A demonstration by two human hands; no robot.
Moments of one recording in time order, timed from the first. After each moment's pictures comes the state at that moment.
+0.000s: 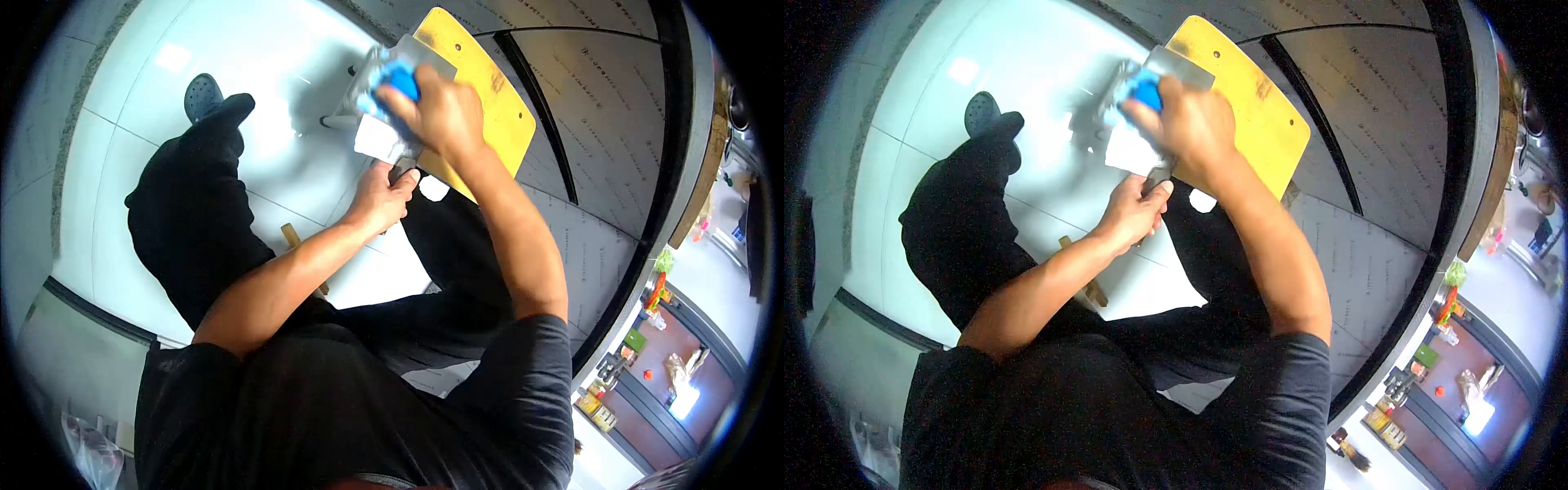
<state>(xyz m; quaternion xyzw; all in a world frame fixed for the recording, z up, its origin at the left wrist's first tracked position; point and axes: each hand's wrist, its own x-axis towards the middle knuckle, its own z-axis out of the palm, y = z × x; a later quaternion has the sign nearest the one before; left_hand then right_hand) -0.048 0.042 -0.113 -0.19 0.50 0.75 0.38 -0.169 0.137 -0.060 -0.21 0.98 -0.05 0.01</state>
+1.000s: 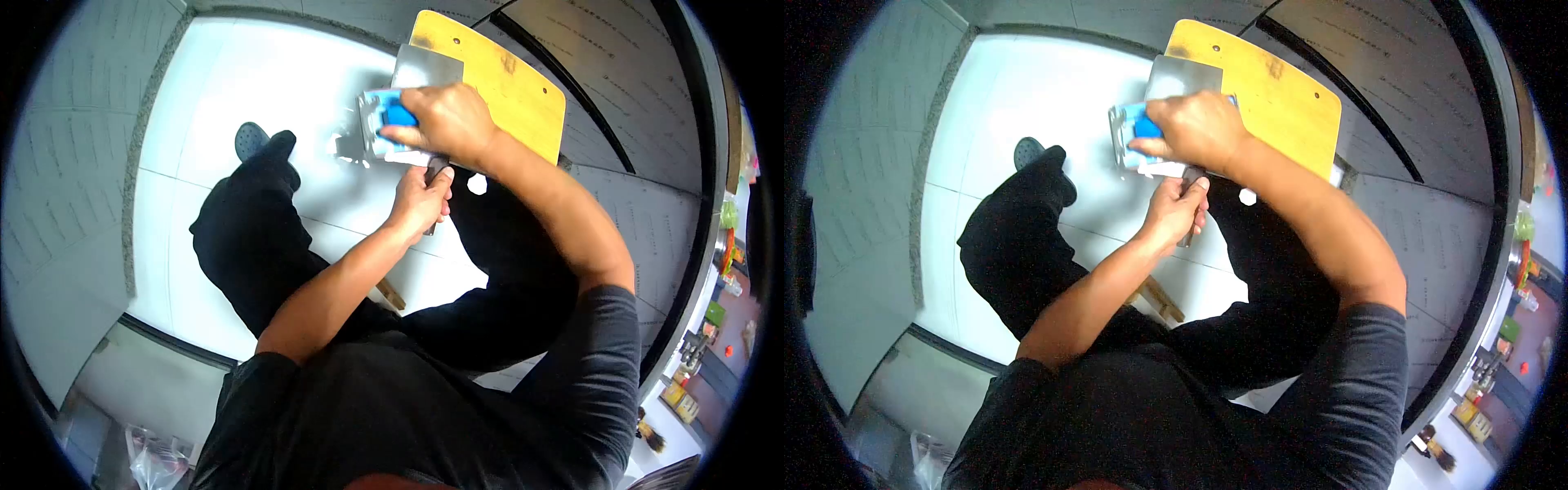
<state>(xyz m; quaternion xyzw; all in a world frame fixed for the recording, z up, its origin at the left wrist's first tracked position) -0.044 0.041 -0.117 -0.18 0.51 0.76 0.36 -0.157 0.137 -0.066 -0.32 0.95 -0.04 0.00</state>
